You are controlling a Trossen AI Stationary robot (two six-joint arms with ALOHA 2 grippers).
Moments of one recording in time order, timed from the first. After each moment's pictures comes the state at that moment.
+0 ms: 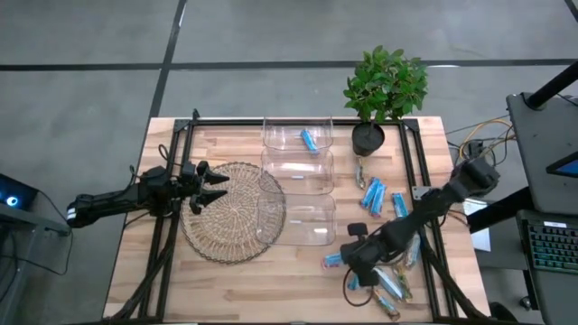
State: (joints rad) left arm 0.20 0.03 0.01 0.04 0.13 -0.43; right arm 0.60 1.58 0.92 -0.55 0.06 0.52
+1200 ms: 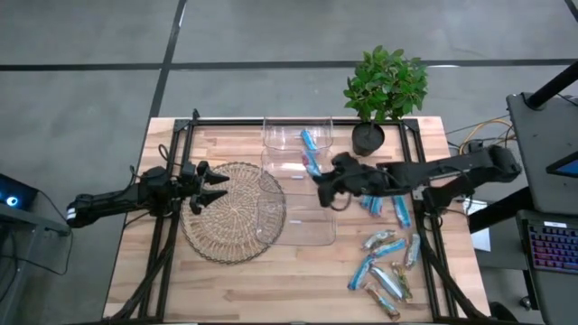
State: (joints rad) left arm 0.20 0.04 0.01 0.04 0.13 -0.43; right arm 0.10 1.36 1.05 -0.28 0.44 0.83
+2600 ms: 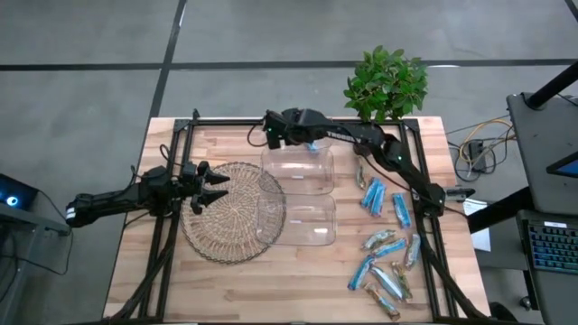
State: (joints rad) left arm 0.20 0.05 0.01 0.03 0.12 -0.43; right arm -0.33 2.37 2.29 -1.20 0.40 0.98
